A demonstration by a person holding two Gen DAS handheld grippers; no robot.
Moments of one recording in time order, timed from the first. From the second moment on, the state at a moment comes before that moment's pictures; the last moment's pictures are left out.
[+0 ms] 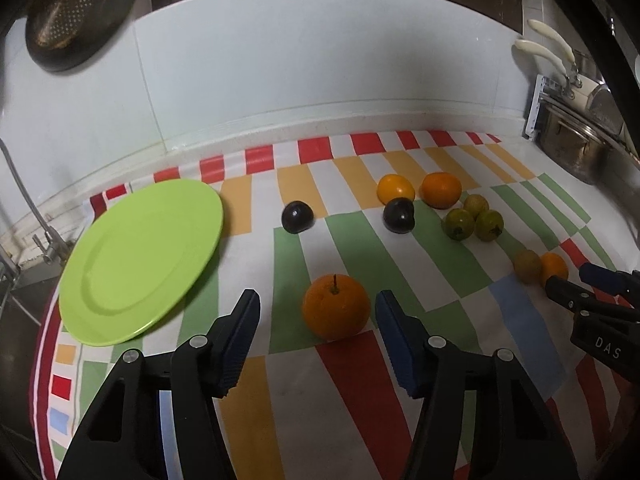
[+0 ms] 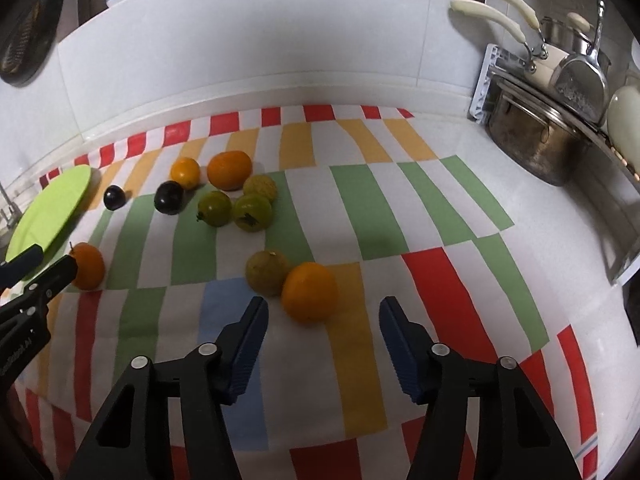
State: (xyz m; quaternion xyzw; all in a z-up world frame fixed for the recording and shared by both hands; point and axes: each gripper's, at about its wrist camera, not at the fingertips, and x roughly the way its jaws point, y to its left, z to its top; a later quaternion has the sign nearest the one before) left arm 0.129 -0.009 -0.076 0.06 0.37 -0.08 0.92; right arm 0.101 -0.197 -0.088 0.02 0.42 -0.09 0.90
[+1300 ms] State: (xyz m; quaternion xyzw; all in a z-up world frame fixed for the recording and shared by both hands) left arm 0.105 -0.006 -0.051 0.05 0.37 -0.14 0.92; right arm 0.079 -0.178 -0.059 0.02 0.38 -0.05 0.92
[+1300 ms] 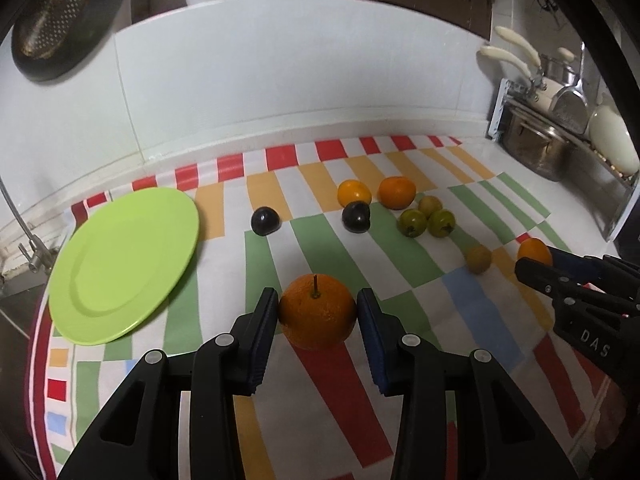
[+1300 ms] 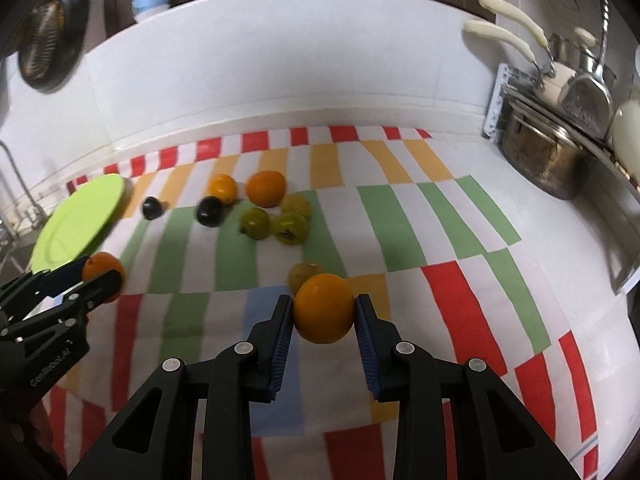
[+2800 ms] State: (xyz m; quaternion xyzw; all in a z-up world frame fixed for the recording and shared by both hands) left arm 0.079 0.118 -0.014 0.02 0.33 -0.04 0.94; right arm 0.090 -0.030 -0.011 -0.04 0.33 0.14 0.93
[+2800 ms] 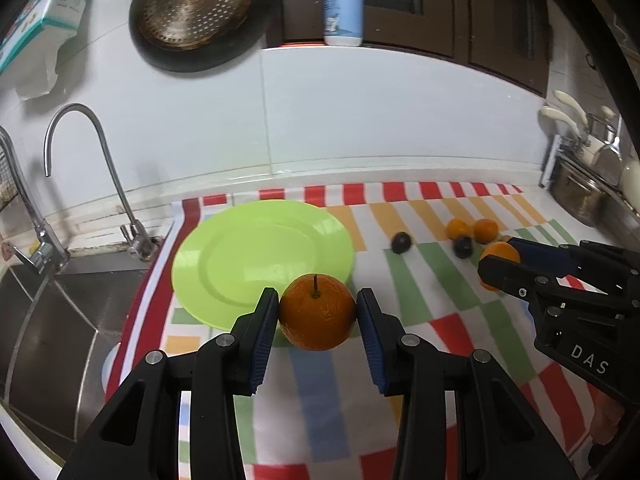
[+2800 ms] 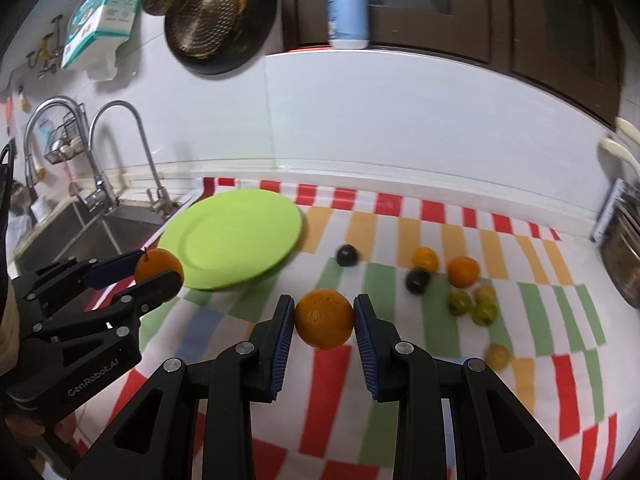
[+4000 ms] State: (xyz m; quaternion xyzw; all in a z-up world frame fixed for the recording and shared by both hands) left arm 0.157 0.185 -0.064 0.02 0.36 0.00 0.93; right arm 0.210 0.059 -0.056 -0.05 0.34 0.23 0.91
